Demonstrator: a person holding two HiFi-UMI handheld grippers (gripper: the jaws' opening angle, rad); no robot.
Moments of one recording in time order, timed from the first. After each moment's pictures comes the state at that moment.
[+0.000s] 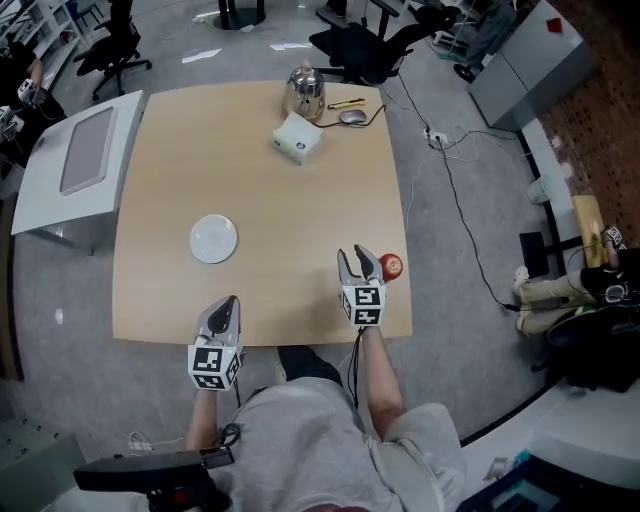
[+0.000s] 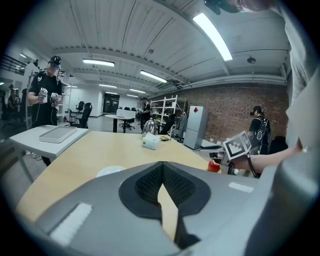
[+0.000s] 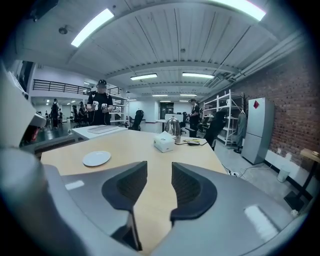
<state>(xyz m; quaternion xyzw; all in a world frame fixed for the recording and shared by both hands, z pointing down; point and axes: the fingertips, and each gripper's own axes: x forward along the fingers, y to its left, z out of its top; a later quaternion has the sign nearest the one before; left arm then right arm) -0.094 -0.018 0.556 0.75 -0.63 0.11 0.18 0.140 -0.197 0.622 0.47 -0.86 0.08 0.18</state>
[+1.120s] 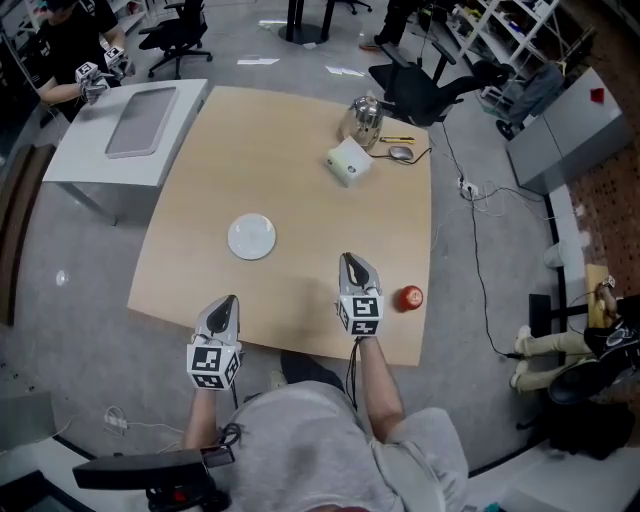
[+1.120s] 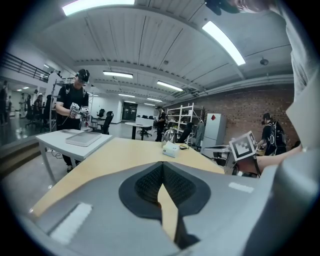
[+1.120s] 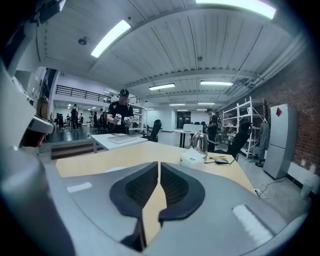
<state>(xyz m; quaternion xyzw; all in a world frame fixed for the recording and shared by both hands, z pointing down) -0.164 0.033 0.533 0.68 -0.71 0.07 0.16 0.024 -0.175 0.574 0.38 -0.91 0.03 0.14</state>
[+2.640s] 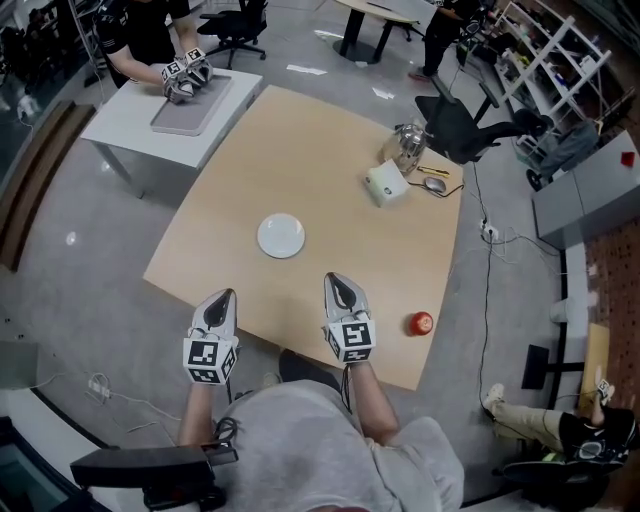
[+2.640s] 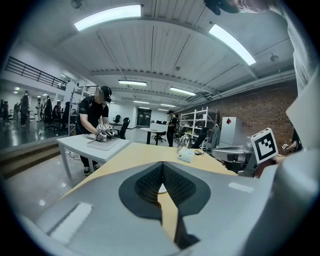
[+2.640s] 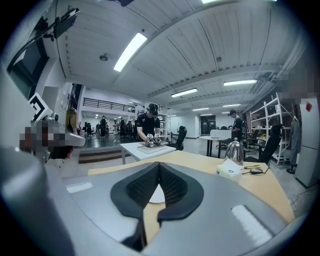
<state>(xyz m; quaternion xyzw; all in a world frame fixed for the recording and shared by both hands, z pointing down) -0.205 0.078 0.514 0.61 -0.78 0.05 0.14 -0.057 -0.085 0.532 0.23 -0.97 0.02 0.10</state>
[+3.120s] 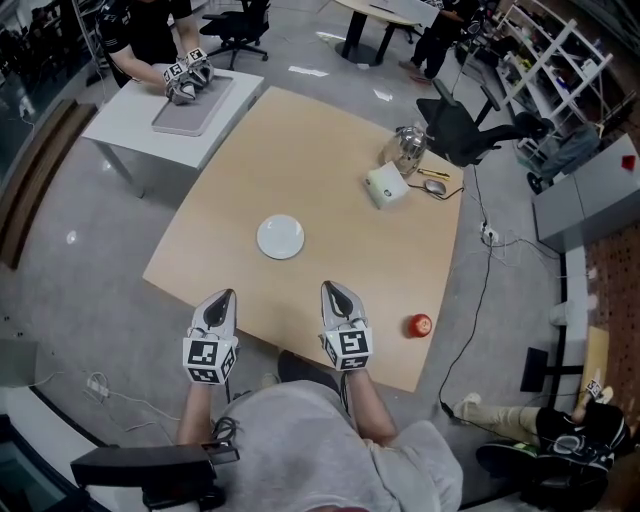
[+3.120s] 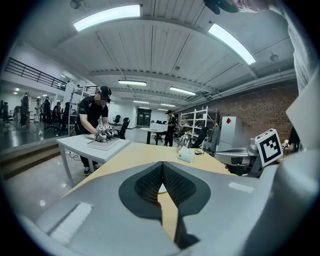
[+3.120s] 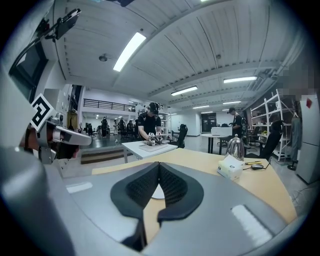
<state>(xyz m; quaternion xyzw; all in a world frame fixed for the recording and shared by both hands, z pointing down) -0.202 0.077 0.514 0.61 -0.78 0.05 0.14 -0.050 -0.071 0.540 0.23 -0.97 0.03 0.11</state>
